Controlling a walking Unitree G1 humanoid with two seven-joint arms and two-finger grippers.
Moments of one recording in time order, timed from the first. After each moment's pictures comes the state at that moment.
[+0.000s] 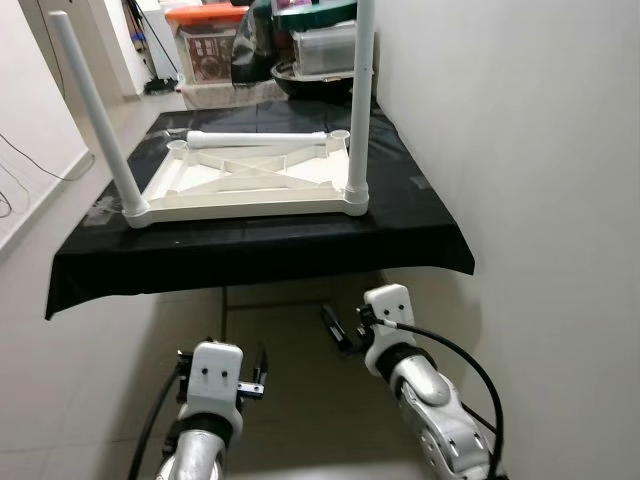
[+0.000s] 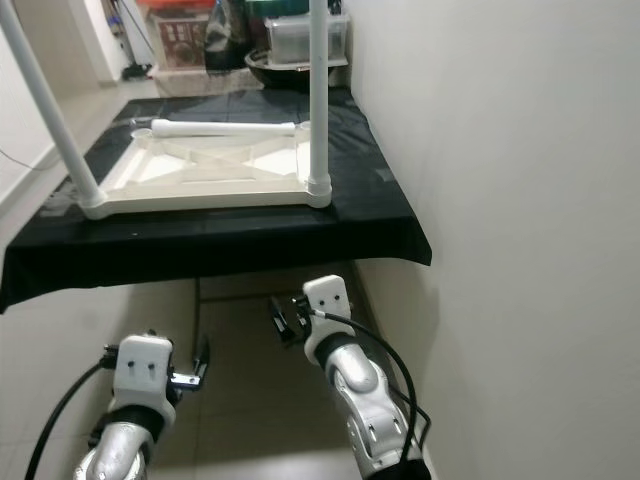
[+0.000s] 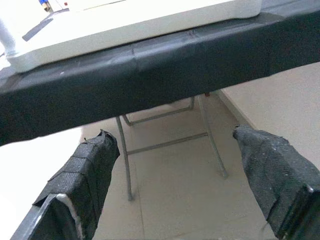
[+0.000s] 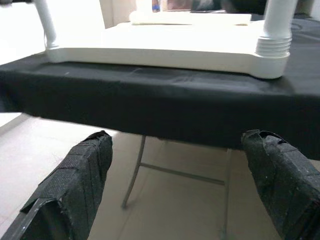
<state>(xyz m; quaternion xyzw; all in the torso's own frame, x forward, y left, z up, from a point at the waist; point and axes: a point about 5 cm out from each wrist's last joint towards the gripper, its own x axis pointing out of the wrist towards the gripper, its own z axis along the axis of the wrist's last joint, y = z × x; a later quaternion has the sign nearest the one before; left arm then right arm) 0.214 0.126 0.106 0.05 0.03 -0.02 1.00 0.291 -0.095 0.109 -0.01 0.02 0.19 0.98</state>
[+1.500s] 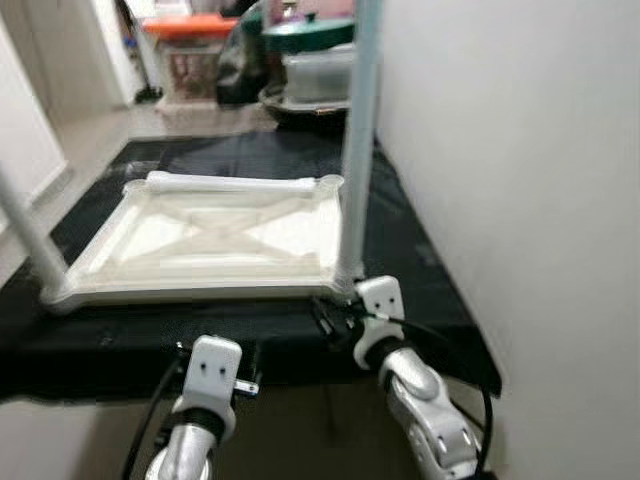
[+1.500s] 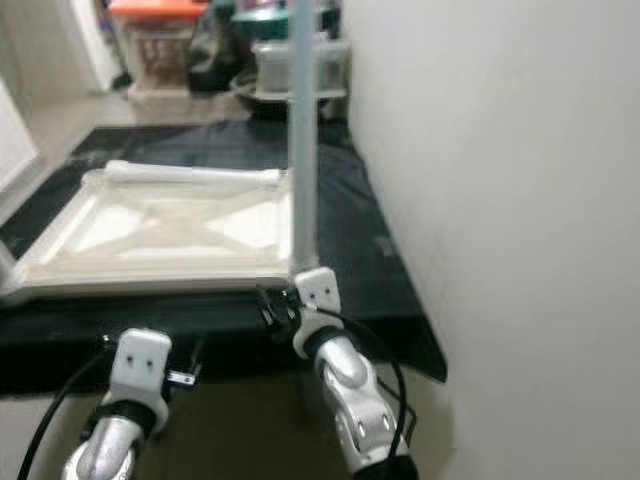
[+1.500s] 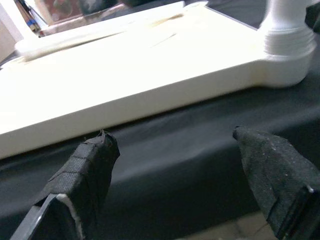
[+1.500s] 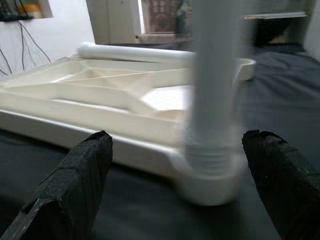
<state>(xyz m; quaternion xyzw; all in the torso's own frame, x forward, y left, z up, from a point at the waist) 0.213 0.125 0.103 0.06 0.04 -0.03 1.00 0.291 -0.095 0.110 -0.01 0.02 0.19 0.98</state>
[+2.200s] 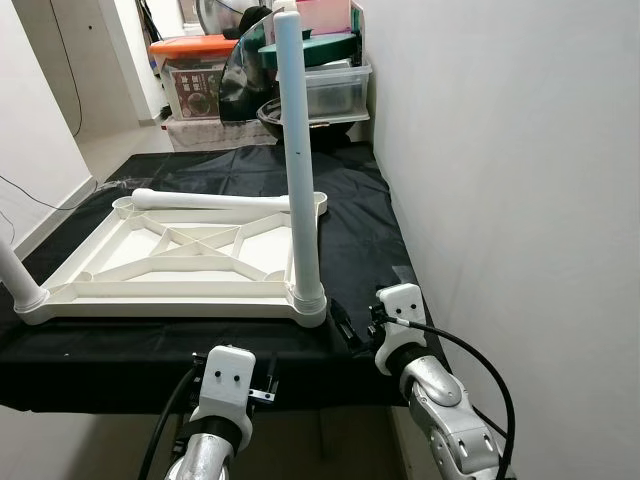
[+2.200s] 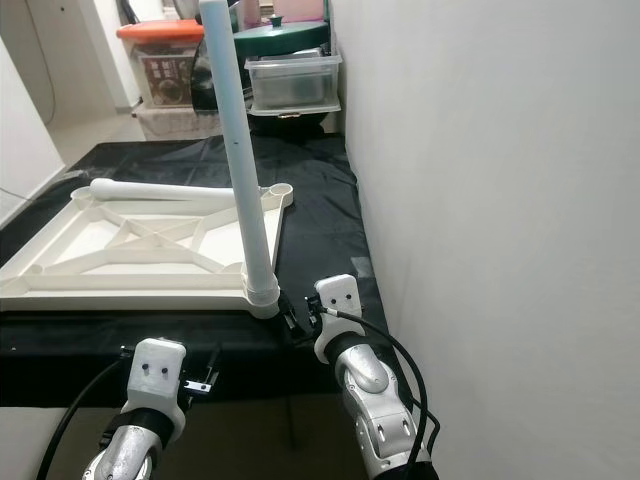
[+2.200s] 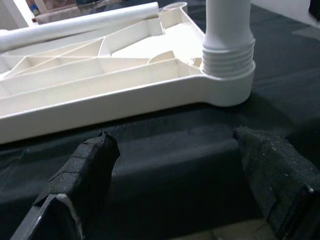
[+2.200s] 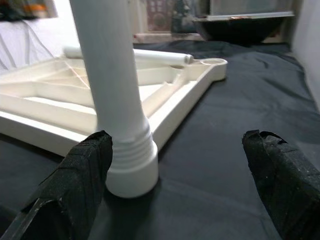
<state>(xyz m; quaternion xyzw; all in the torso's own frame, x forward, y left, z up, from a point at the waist) 0.211 0.124 0.100 0.05 0.05 -0.02 1.00 0.297 -0.106 0.116 0.01 0.01 0.19 0.98</state>
